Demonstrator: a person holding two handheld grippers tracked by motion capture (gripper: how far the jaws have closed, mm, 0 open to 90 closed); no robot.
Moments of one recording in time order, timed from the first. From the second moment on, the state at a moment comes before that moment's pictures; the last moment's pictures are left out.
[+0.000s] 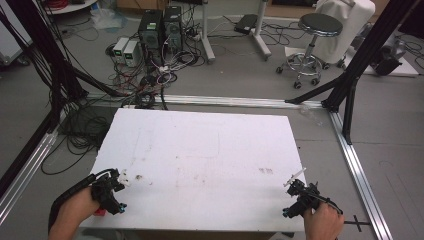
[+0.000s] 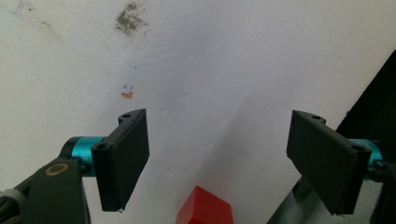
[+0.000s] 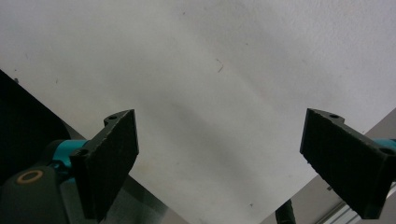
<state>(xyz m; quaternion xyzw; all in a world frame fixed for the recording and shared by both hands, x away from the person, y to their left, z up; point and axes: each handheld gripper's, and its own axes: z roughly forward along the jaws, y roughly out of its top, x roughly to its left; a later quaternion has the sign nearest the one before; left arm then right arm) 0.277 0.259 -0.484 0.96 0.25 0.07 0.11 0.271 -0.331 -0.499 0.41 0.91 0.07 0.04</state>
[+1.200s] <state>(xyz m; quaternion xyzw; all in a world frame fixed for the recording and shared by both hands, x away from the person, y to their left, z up) 0.286 0.257 -0.478 0.98 0.18 0.07 0.09 0.269 -0.329 -0.495 0.41 0.91 0.08 0.05</state>
